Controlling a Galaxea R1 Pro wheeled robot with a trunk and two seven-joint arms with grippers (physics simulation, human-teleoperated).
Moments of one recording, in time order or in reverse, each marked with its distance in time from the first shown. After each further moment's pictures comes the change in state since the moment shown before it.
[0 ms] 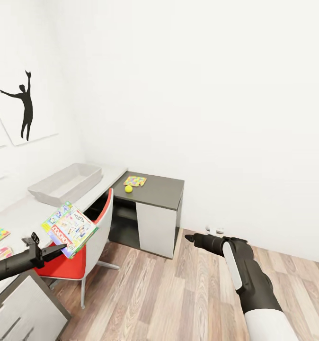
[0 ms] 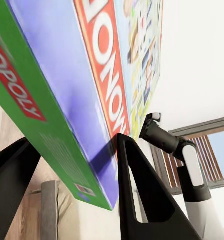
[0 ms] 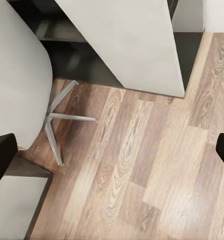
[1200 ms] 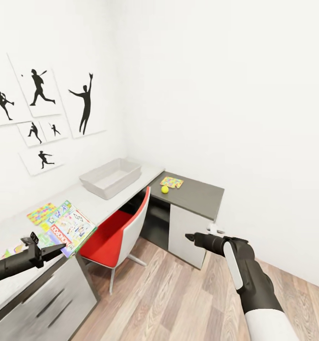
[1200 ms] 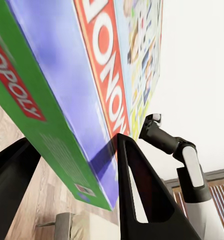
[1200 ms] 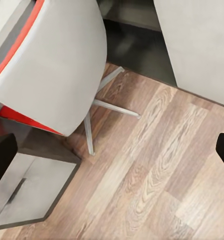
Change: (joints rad) left arm 0.000 0.002 0.006 0.000 0.002 -0.005 0.000; right arm 0.000 -0.002 -0.005 -0.002 -0.011 -0.008 0.006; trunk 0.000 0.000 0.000
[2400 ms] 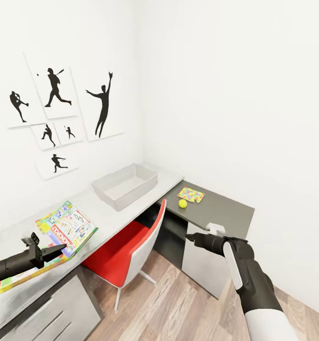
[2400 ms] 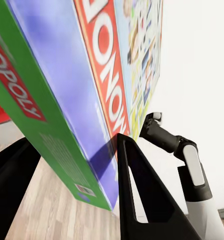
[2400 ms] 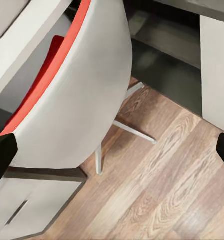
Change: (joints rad) left arm 0.002 -0.001 -0.006 0.000 0.000 -0.004 0.000; right arm 0.000 0.001 0.003 -0.001 0.010 0.001 0.000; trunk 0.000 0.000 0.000
